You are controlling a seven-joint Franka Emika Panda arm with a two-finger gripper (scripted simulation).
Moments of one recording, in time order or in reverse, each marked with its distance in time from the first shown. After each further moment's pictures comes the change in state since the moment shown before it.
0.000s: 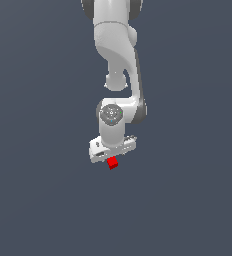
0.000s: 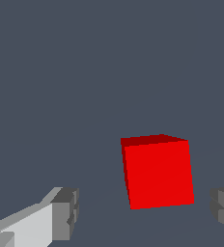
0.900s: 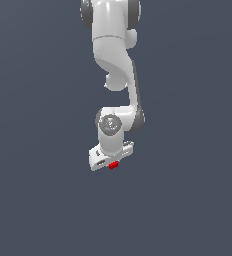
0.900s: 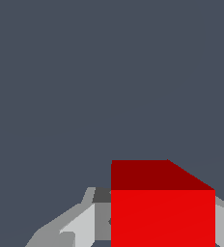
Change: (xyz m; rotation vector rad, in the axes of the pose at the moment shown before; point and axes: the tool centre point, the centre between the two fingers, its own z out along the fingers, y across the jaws) arm 0.014 0.010 0.030 -0.006 0.007 -0.100
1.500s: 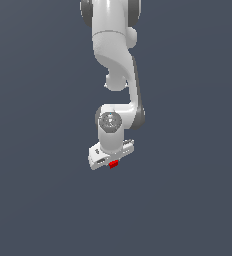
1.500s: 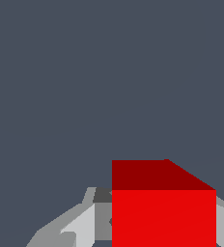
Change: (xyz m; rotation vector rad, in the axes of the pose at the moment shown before) arm 0.000 -0.001 -0.013 0.001 -0.001 0.000
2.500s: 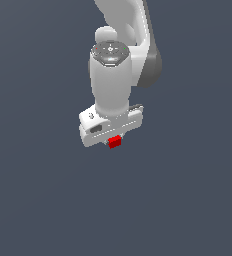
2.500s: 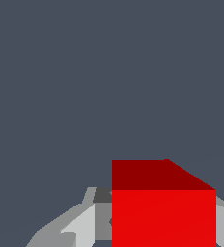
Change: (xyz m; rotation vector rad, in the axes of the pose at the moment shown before) arm 0.004 -0.005 -0.190 -0.001 0.002 -0.001
